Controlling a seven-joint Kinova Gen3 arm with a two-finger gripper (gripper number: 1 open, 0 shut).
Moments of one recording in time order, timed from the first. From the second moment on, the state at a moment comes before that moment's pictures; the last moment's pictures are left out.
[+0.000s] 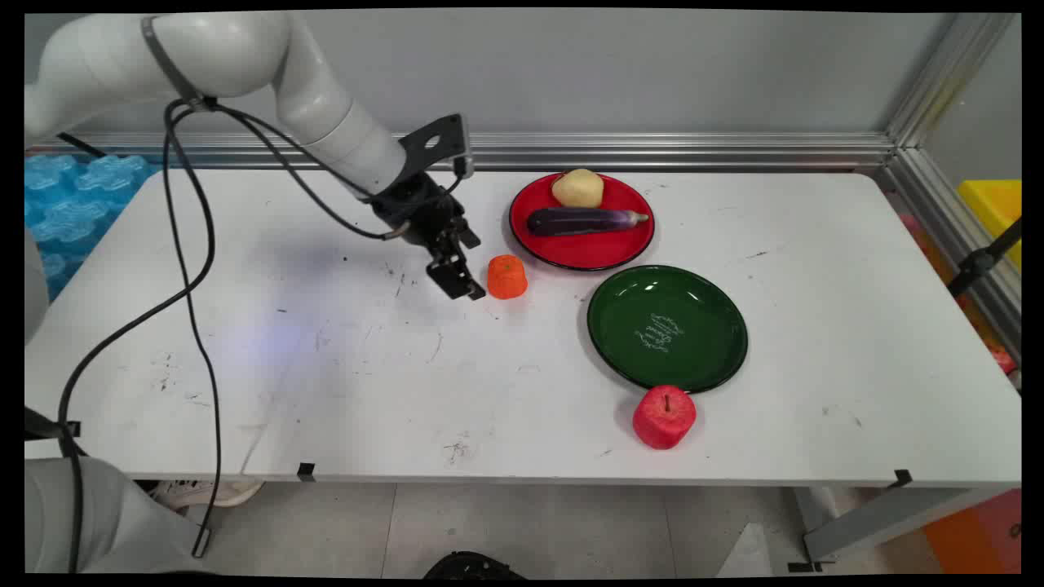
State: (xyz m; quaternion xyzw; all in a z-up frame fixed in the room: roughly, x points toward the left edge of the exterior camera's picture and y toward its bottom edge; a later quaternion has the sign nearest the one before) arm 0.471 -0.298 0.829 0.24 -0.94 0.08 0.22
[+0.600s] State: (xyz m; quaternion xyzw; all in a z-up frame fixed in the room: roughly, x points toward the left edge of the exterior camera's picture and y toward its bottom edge) arm 0.448 -0.374 0.826 0.27 -0.92 0.13 0.25
